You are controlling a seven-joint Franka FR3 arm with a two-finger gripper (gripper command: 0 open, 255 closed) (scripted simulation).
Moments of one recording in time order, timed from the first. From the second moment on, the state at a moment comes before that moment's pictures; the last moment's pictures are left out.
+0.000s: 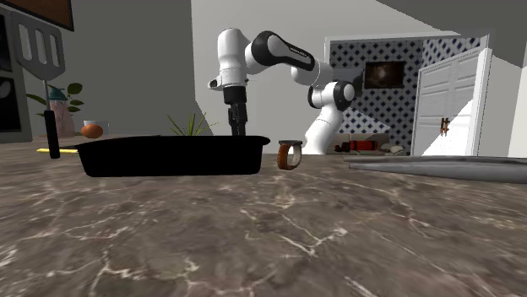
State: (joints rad) arm -0.02 -0.79 -0.04 -2.30 0.06 1.47 0.17
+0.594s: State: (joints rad) arm 0.05 -0.70 0.11 -2.21 0.13 1.50 0.29
